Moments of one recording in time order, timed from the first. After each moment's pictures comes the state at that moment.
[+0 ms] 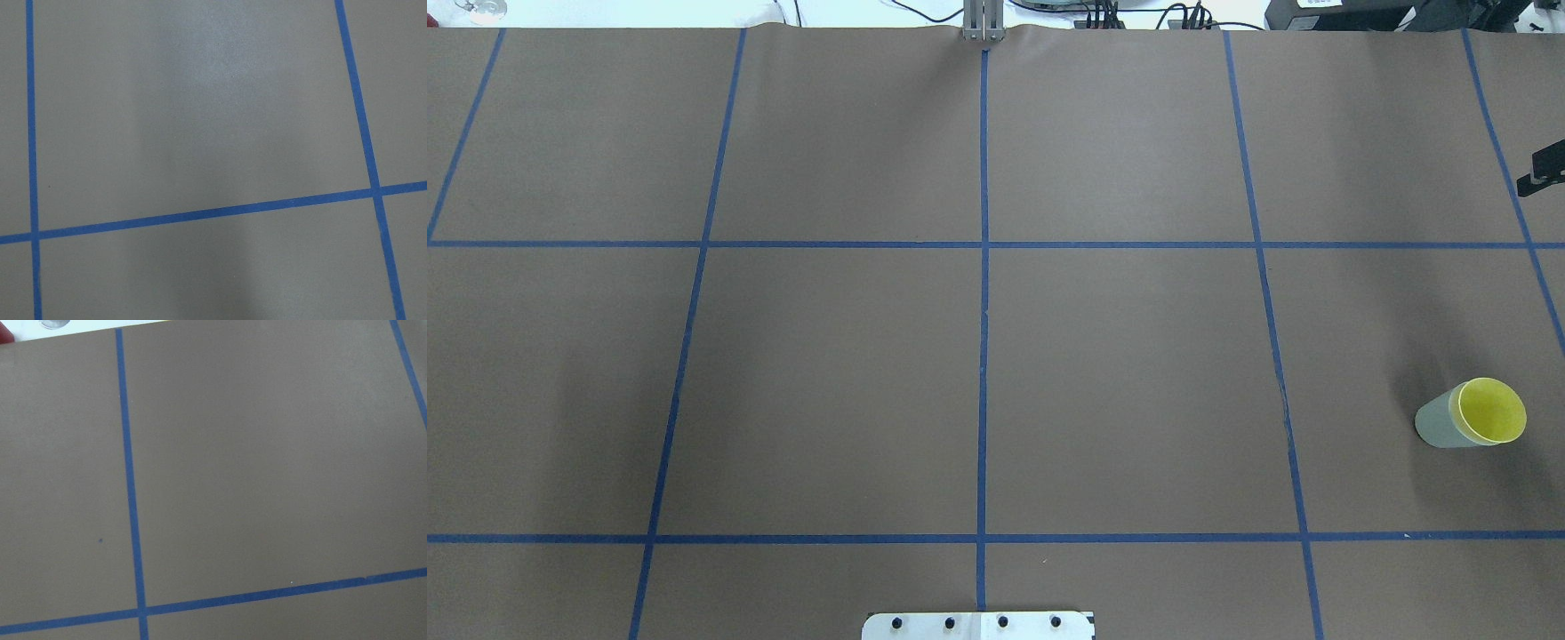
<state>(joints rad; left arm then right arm) -1.48 -1.58 -1.79 -1.77 -2.29 -0.26 1.36 -1.51 1.73 -1.38 2.31 0.54</state>
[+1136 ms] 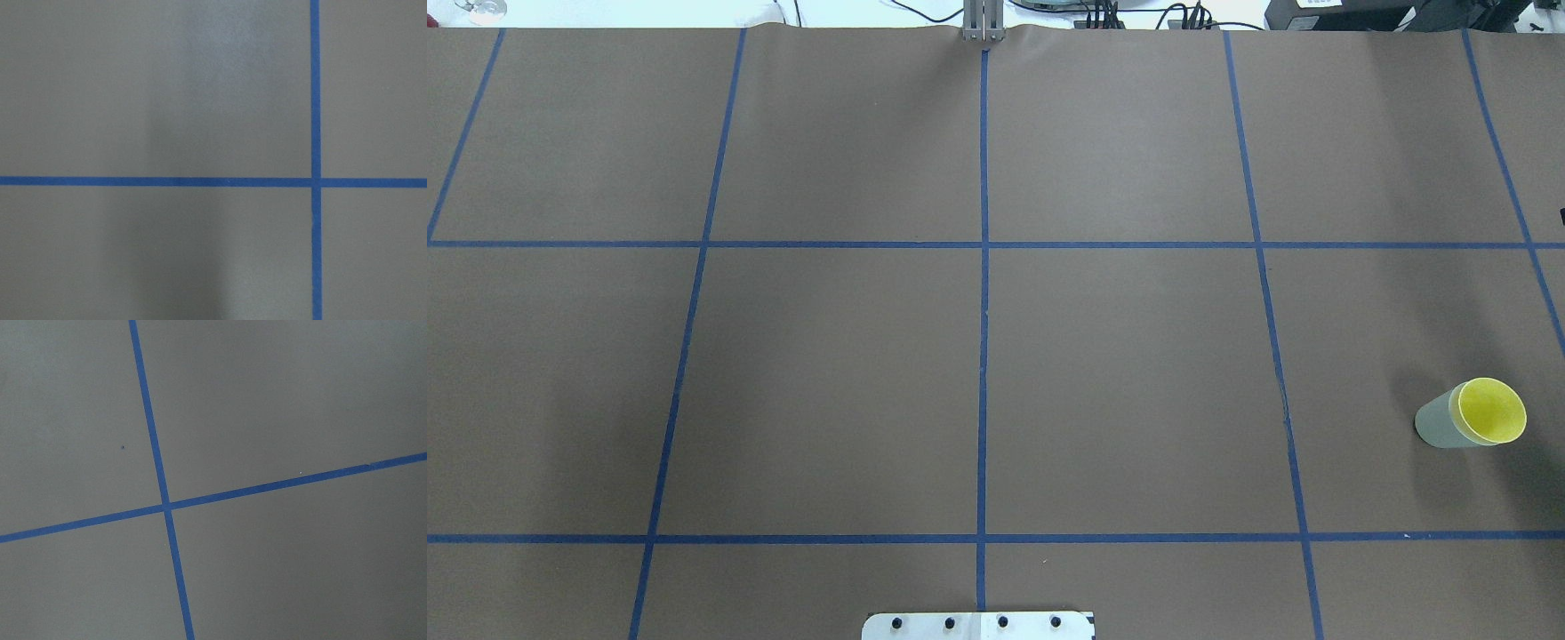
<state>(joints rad) -1.48 -1.61 -1.78 -1.46 -2.33 -0.02 1.42 -1.60 1.68 -1.36 2.33 0.33</state>
